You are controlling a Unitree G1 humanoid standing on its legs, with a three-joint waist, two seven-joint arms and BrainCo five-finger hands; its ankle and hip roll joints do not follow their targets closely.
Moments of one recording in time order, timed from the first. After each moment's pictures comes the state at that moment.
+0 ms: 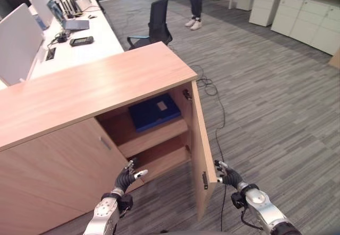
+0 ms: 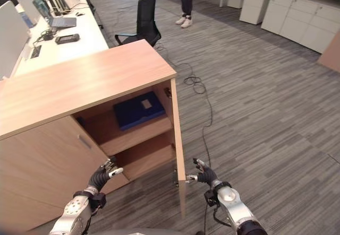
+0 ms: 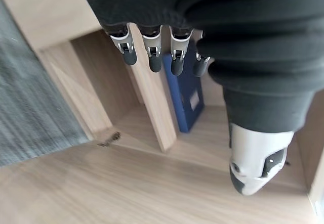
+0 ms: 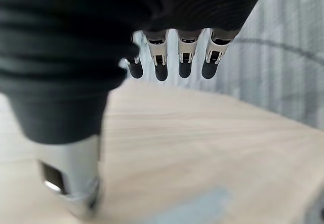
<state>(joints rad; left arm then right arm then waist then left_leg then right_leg) 0.15 0.30 -0.17 0.47 -0.38 -0.13 -0.08 -0.06 -0.41 0.39 0.54 0.18 -0.05 0.12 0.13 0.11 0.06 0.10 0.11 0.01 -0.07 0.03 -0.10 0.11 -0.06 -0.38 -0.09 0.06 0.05</state>
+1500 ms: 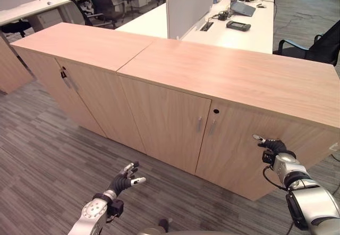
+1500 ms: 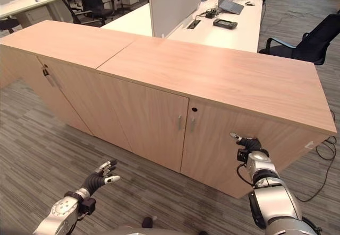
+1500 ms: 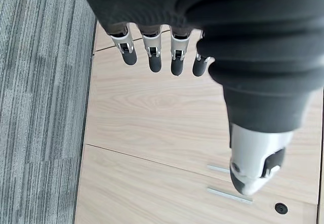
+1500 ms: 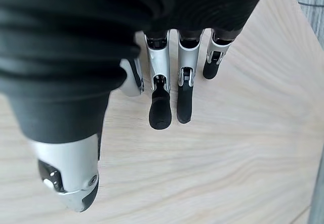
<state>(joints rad) 0.18 0.48 -0.27 0.34 -0.39 -0.09 -0.18 -0.56 -0.53 0.11 1.25 0.49 -0.02 -0.08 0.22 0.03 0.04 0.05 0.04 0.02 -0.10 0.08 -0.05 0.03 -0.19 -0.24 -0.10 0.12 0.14</state>
